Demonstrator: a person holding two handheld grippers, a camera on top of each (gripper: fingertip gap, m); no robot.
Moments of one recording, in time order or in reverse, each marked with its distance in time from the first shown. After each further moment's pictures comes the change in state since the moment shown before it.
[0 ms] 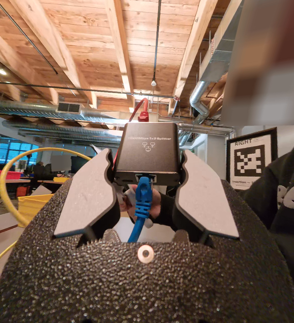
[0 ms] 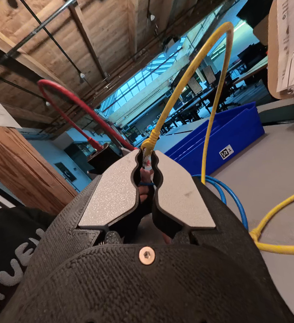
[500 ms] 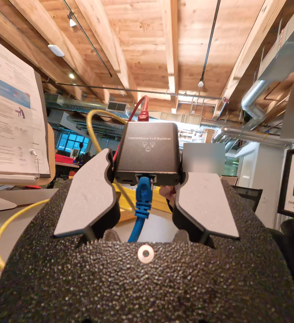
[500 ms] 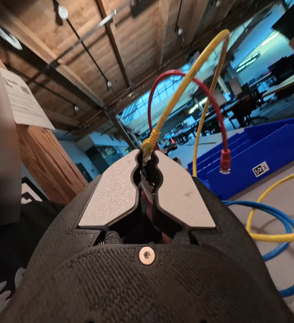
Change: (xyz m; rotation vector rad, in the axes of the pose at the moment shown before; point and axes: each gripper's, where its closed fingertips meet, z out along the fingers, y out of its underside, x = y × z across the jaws) left arm -0.043 0.012 -0.010 0.015 -0.293 0.021; right arm -0.052 -0.010 0.001 0.058 -0.140 -0.016
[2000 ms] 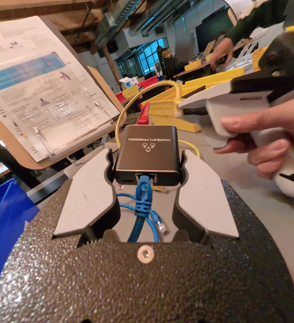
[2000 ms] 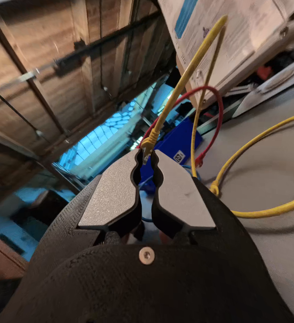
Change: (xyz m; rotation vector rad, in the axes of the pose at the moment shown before) left arm -0.045 0.113 -0.008 -0.641 -0.380 0.799; right arm 0.102 0.056 -0.053 0.270 0.432 -0.002
